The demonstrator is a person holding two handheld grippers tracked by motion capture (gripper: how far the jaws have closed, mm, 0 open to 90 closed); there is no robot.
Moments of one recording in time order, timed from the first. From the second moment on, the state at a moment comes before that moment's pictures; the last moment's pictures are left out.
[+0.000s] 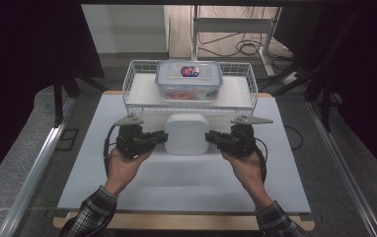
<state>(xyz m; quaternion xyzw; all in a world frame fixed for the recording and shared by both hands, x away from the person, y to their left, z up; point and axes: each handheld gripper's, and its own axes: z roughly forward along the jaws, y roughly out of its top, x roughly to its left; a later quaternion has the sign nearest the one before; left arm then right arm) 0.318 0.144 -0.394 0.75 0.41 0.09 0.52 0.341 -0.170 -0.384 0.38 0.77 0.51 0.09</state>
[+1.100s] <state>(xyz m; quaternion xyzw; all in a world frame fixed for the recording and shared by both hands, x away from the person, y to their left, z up) 0.353 0.151 -0.292 0.74 0.38 0.12 0.54 0.373 -0.165 -0.285 0.36 0.74 0.55 0.13</state>
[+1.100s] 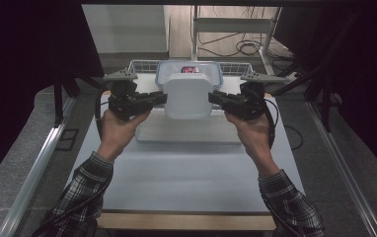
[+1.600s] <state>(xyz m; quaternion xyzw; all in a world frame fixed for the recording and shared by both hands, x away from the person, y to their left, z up) 0.381 0.155 -0.250 0.73 0.38 0.12 0.56 0.400 -0.162 -0.242 0.37 0.72 0.57 0.14</state>
